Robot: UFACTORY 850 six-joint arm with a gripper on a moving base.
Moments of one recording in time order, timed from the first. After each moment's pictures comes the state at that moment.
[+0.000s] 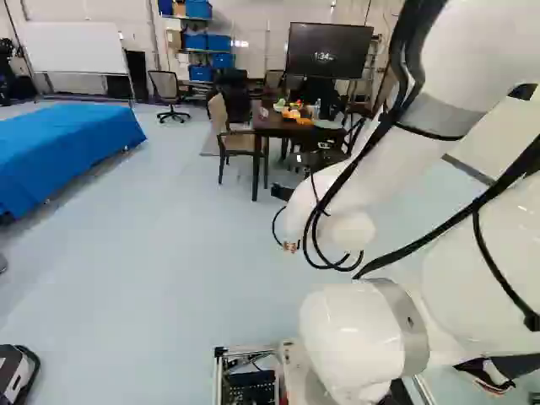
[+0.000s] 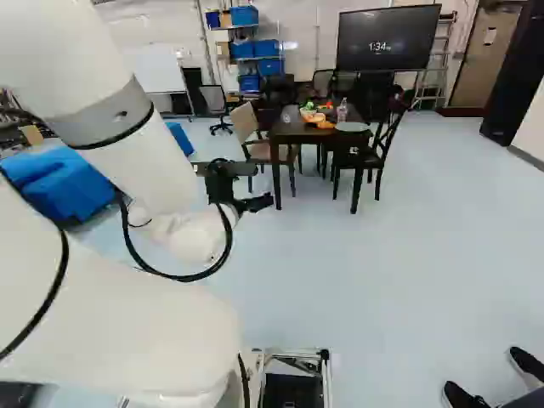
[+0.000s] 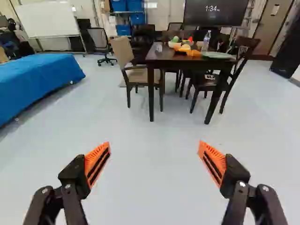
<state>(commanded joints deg) 0.0 16.0 -5.0 0.0 50.0 0.0</state>
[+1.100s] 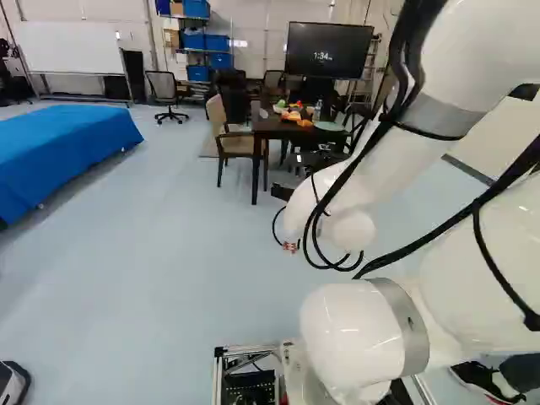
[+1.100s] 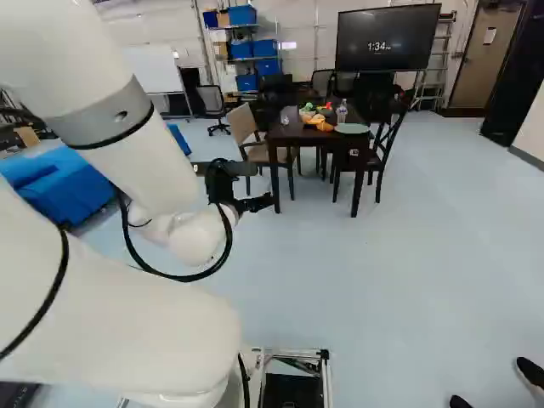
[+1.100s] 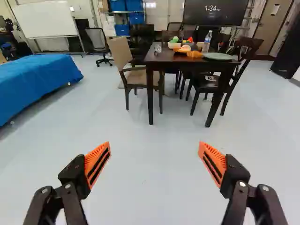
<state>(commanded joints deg) 0.0 16.0 -5.0 0.0 50.0 0.0</state>
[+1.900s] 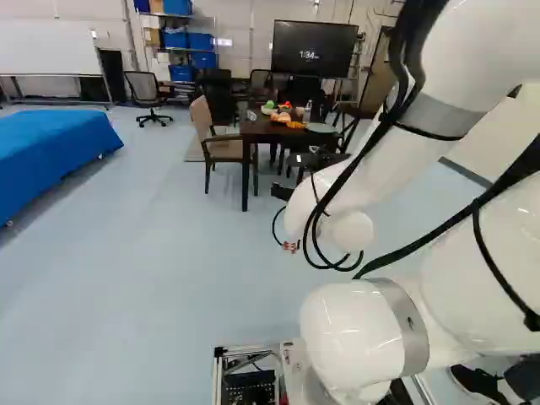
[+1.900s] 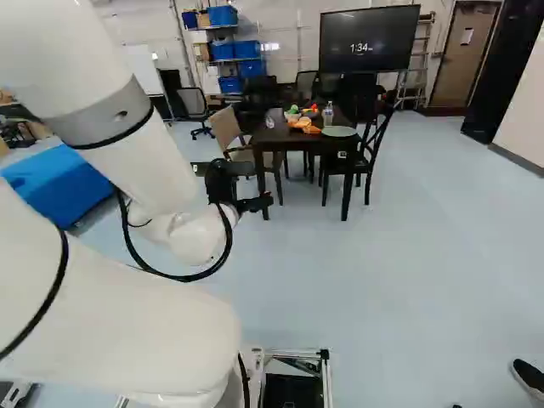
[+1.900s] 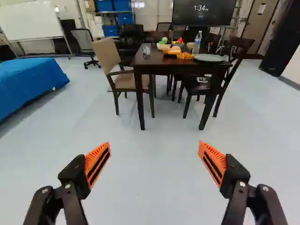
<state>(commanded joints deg) 0.0 16.0 -5.0 0.0 50.0 0.0</state>
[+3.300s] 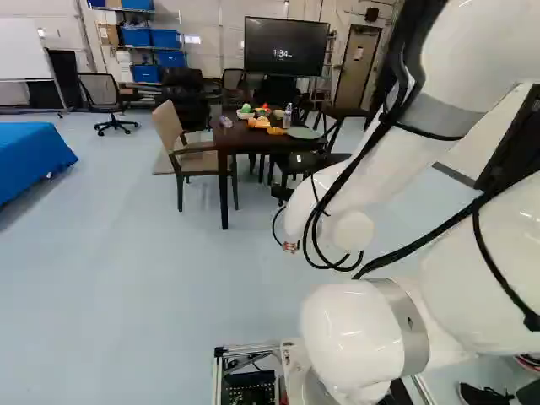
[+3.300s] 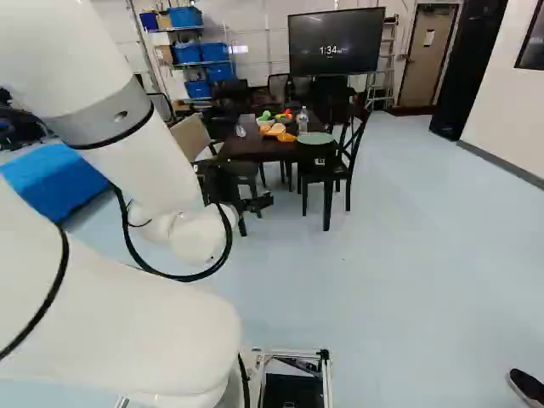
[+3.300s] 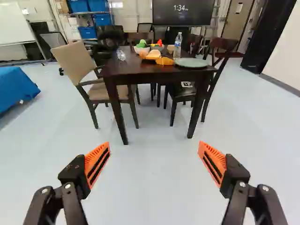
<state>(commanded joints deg) 0.0 16.0 -5.0 0.0 50.0 0.0</state>
